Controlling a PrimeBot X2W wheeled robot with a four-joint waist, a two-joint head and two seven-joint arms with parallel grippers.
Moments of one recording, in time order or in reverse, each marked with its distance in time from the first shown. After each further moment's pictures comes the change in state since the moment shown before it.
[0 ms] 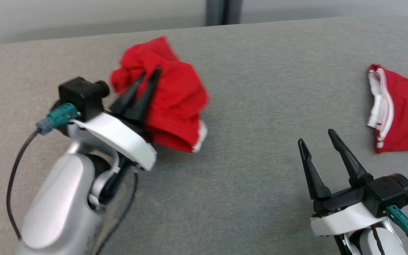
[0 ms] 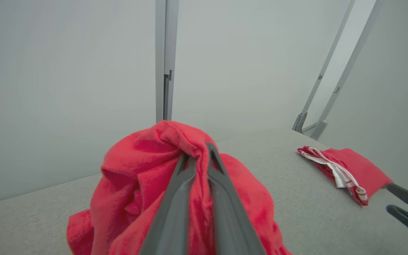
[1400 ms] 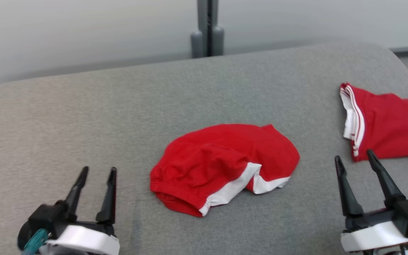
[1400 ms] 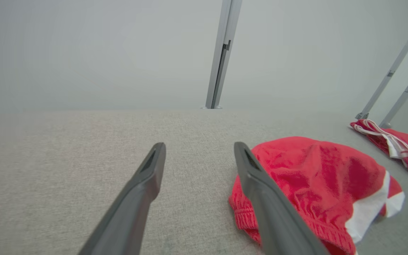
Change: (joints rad) left arm 0.439 0.009 0.097 0.154 0.070 0.097 -0.376; right arm 0.107 0.001 -0.133 -0.033 -0.053 0.000 0.000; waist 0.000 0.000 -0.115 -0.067
